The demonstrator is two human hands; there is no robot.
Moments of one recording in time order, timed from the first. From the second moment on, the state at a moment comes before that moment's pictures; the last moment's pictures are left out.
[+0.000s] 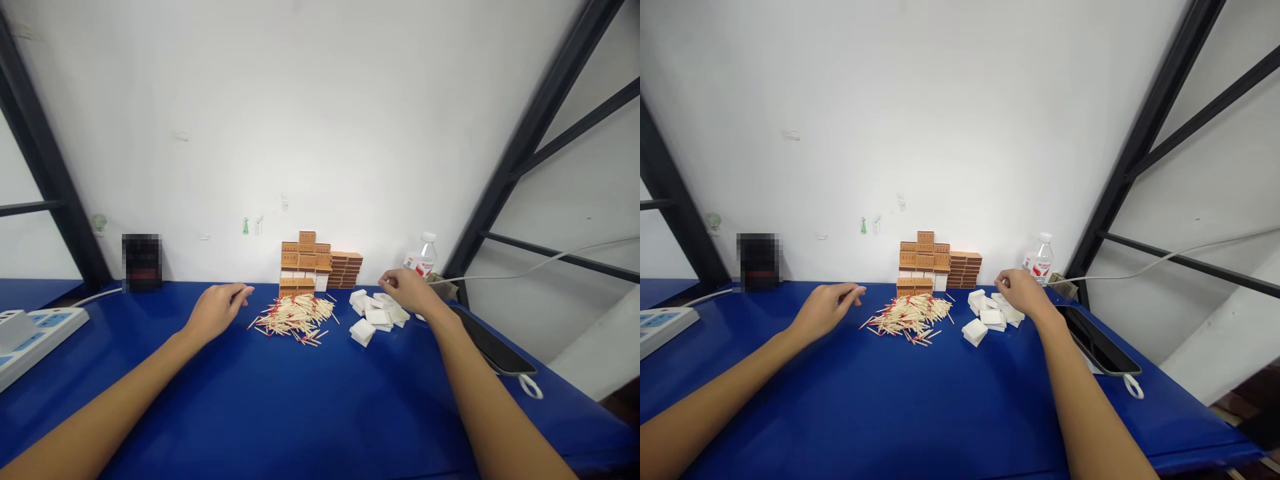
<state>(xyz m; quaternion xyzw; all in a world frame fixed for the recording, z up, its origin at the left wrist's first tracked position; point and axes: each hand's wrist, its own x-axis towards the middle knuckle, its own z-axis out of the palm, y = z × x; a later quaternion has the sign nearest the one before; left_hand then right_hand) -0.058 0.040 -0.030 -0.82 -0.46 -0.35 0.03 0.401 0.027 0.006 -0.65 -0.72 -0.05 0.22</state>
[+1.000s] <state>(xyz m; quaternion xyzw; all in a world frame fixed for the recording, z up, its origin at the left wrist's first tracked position) -0.066 0.052 -0.042 -0.83 -0.48 -0.27 0.02 0.303 0.061 -0.031 -0.59 -0.80 -0.10 0.07</state>
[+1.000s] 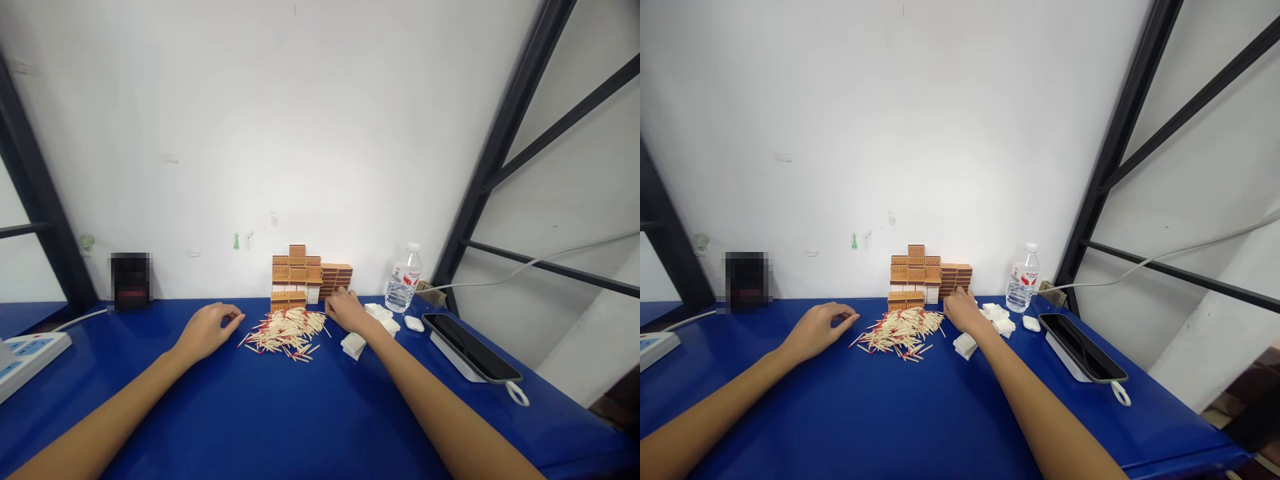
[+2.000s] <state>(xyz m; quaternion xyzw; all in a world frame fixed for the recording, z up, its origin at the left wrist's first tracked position) -0.063 0.045 -0.038 -0.85 -0.47 -0.26 0.01 0.292 0.011 -0.016 -0.53 -0.83 0.04 0.17</state>
